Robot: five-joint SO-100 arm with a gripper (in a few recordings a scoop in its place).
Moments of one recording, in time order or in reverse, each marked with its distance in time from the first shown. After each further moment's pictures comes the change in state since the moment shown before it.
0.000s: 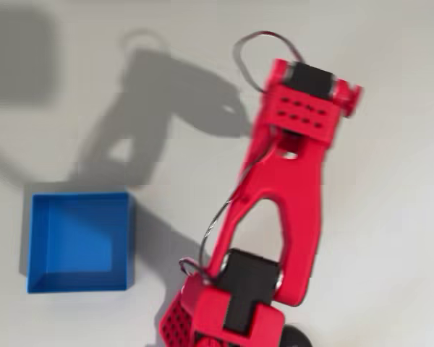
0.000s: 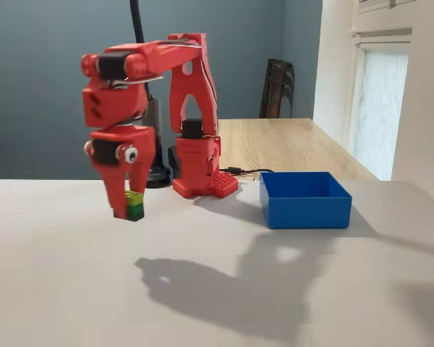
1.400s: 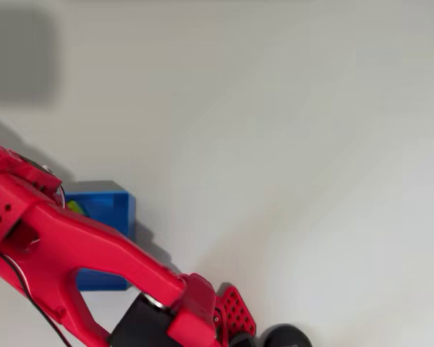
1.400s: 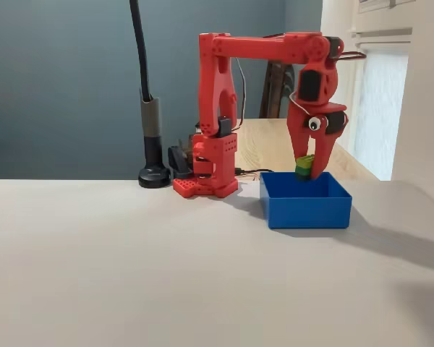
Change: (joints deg) arm -68.7 3.3 1.7 10.7 10.5
